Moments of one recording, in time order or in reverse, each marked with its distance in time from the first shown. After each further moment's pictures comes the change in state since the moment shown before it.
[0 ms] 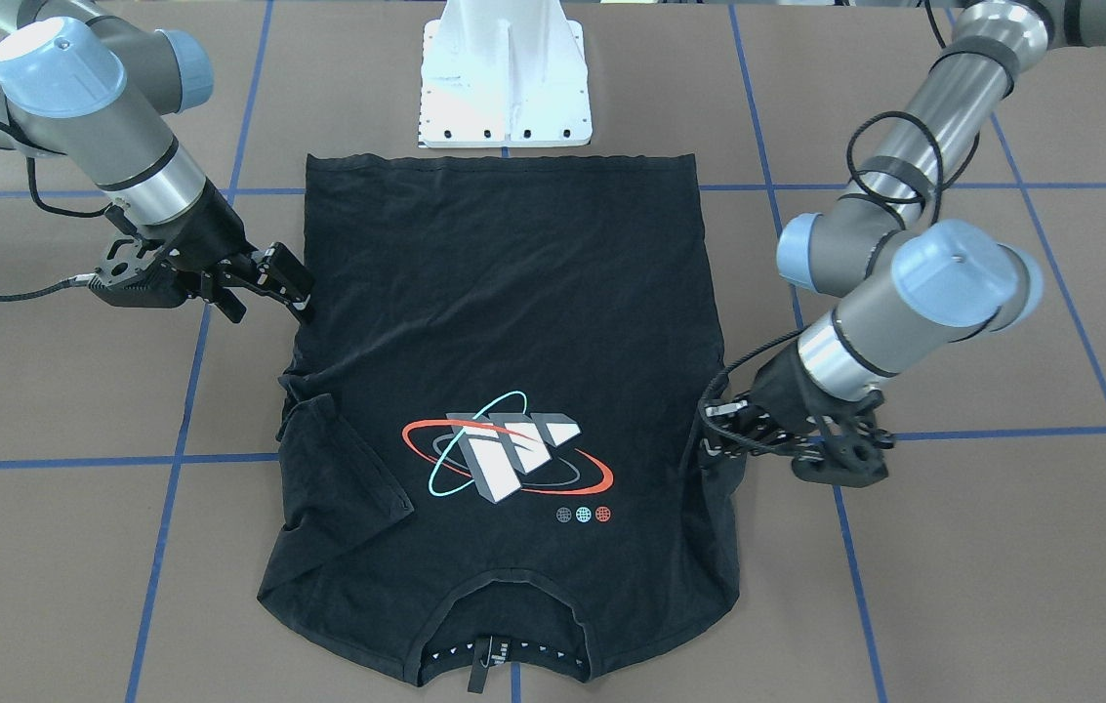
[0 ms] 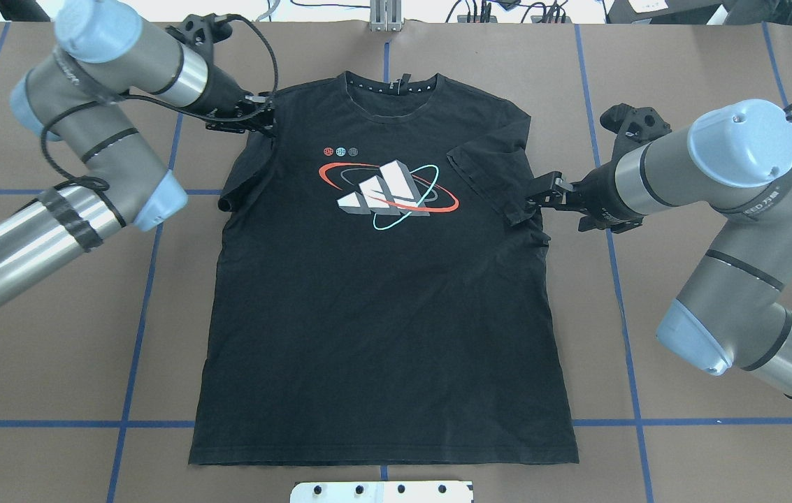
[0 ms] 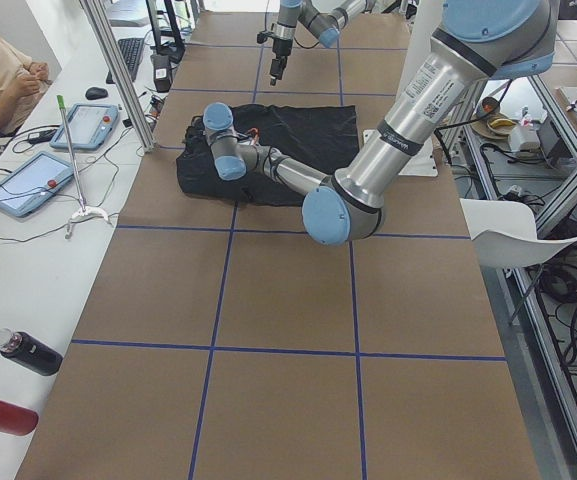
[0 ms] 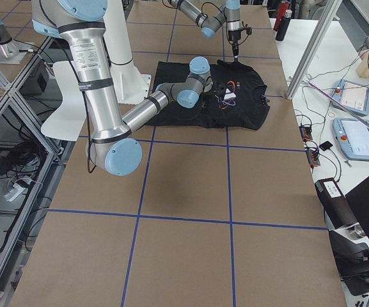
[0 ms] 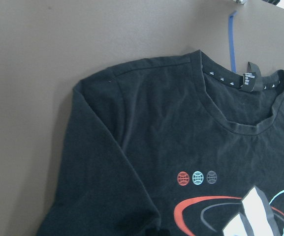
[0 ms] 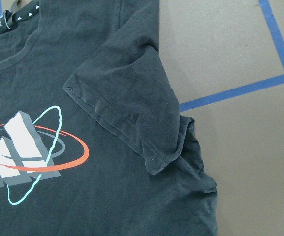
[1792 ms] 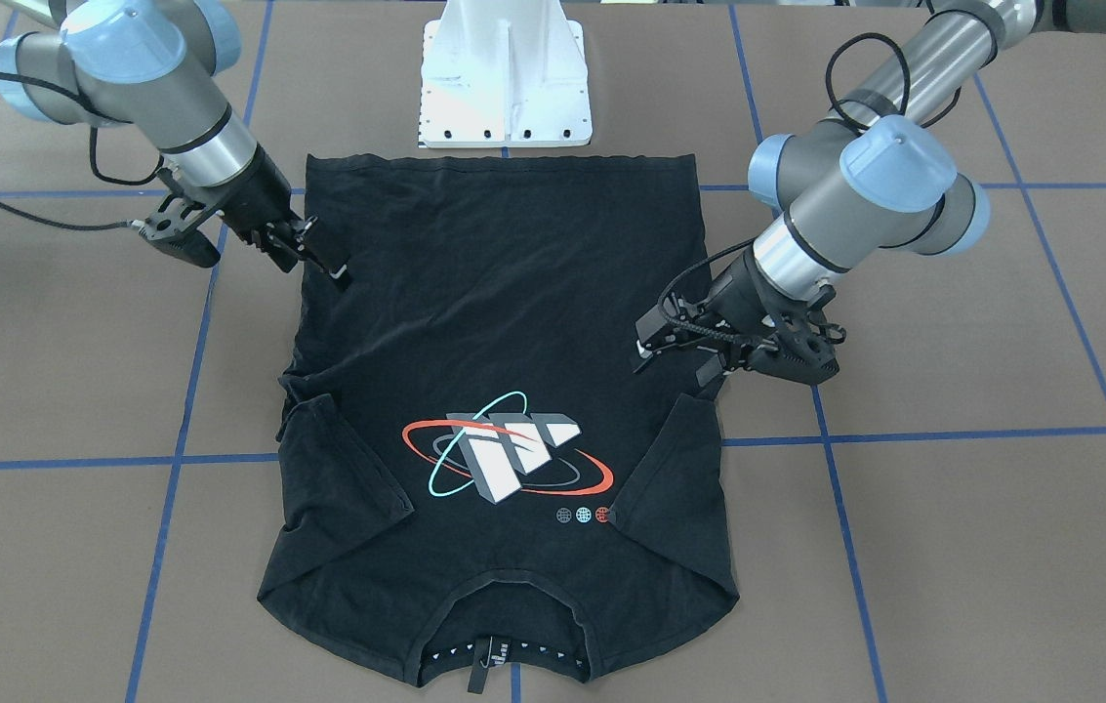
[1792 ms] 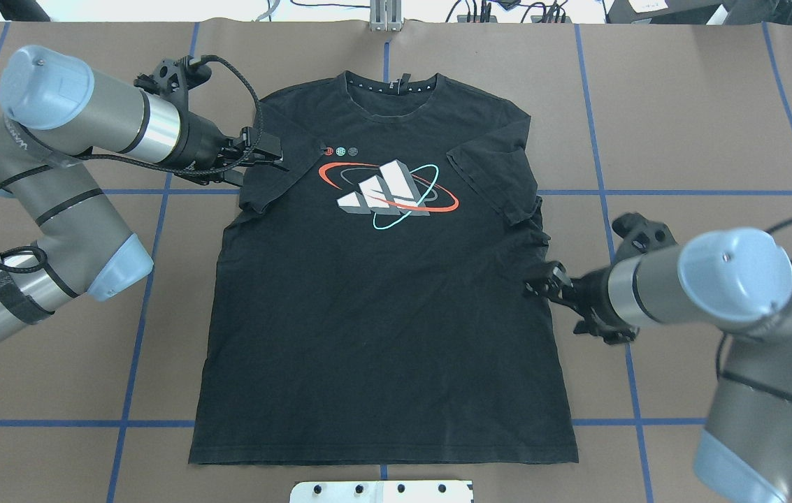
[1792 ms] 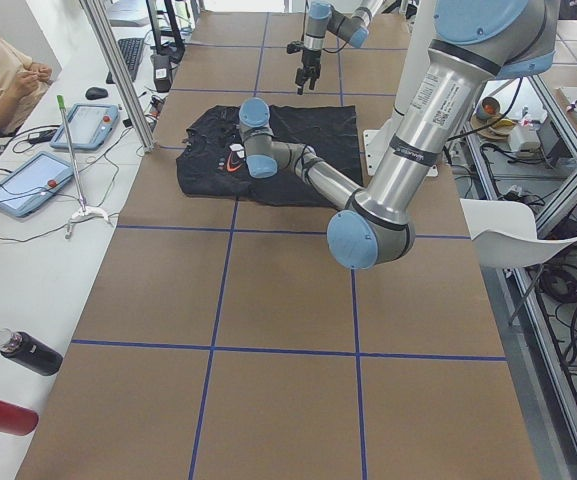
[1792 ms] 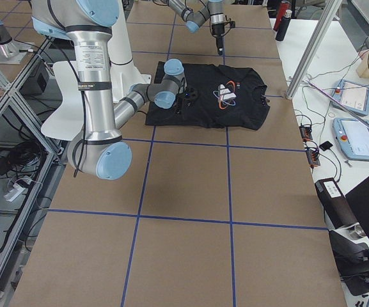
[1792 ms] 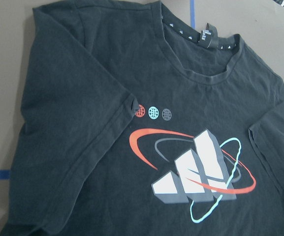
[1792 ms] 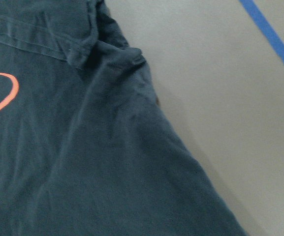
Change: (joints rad) left arm 0.063 0.232 -0.373 0.005 0.017 -0.120; right arm -0.288 -0.210 0.209 -0.015 -0.178 0.486
